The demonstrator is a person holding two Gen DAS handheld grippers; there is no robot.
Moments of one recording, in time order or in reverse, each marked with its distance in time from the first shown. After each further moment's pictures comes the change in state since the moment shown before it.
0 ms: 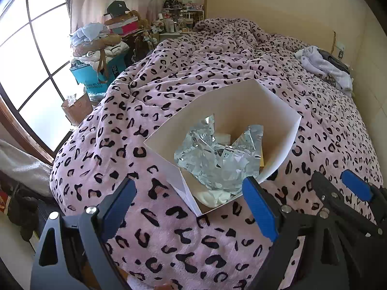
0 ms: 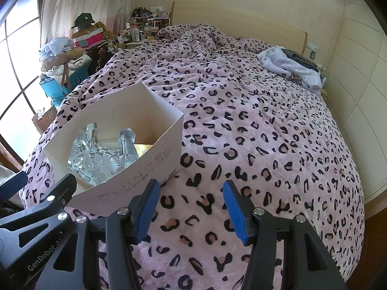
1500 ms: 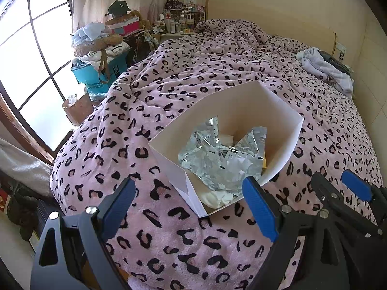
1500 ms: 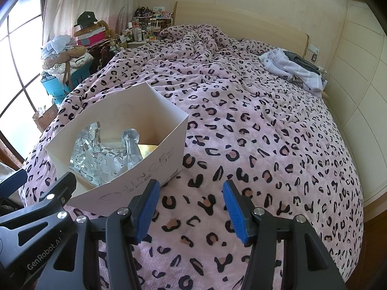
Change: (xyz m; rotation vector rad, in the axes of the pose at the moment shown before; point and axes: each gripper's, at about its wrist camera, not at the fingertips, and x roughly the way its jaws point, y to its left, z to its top) left arm -0.003 0.003 -0.001 -0.009 -0.004 0.000; right arm 0.000 0.006 0.002 -0.010 -0.004 -0.003
